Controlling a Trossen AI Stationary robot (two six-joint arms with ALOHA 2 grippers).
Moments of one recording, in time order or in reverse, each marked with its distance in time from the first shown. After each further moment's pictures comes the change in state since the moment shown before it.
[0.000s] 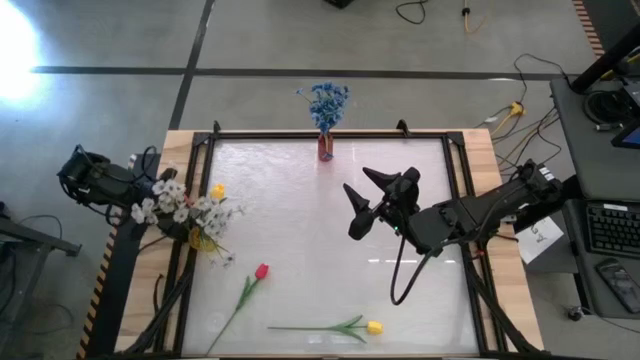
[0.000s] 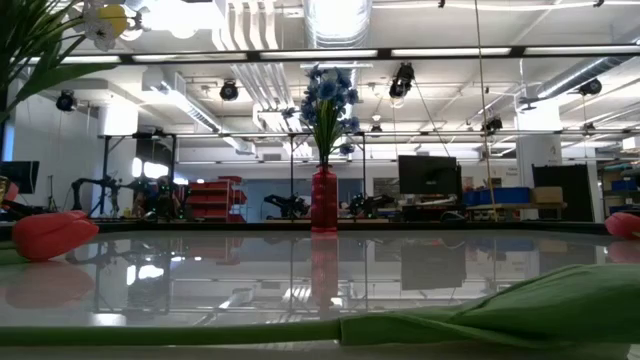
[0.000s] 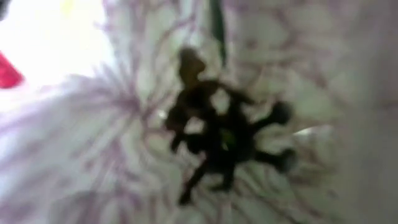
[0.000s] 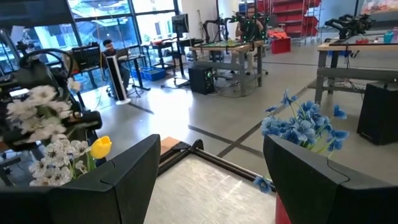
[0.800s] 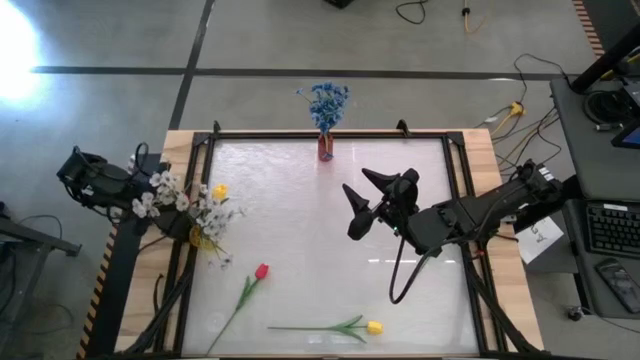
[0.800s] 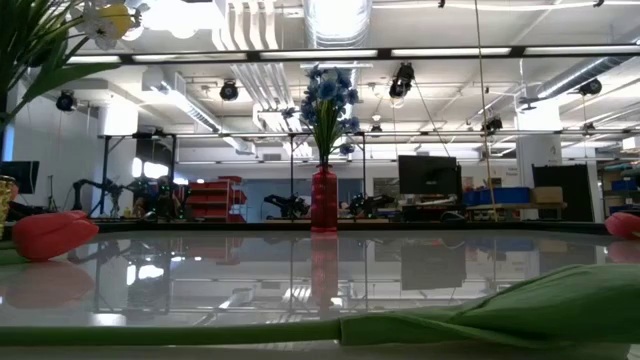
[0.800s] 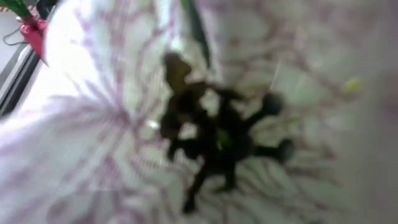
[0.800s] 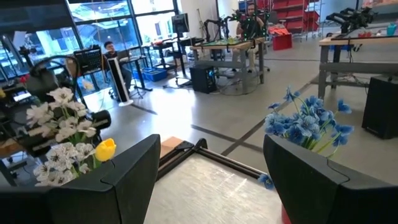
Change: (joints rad) left arm 0.001 -0.094 -0.024 -0.053 -0.135 -0.020; right arm 0.000 0.005 0.001 -0.001 -0.003 0.039
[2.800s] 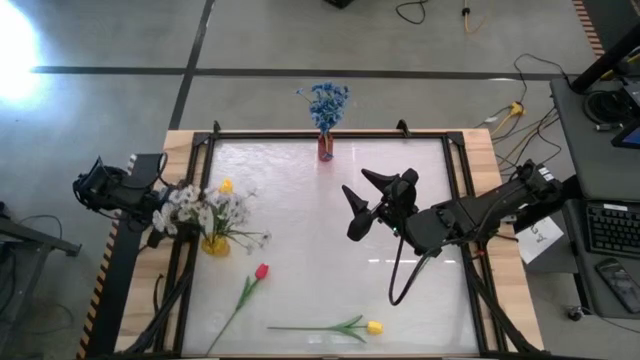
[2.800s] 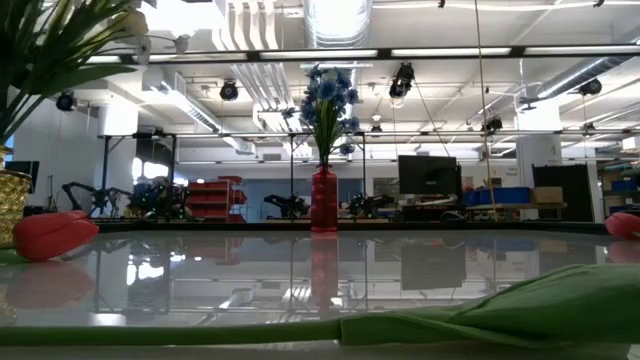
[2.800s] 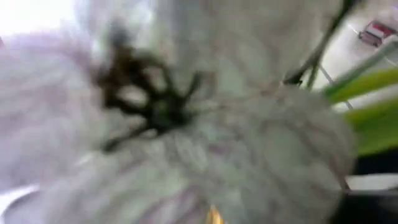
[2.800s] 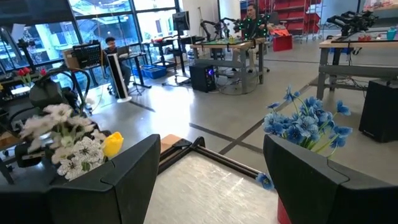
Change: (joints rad) left arm 0.002 -0.107 -0.252 0.250 0.120 -0.202; right arm 0.000 0.002 0.000 -0.015 -0.004 -0.015
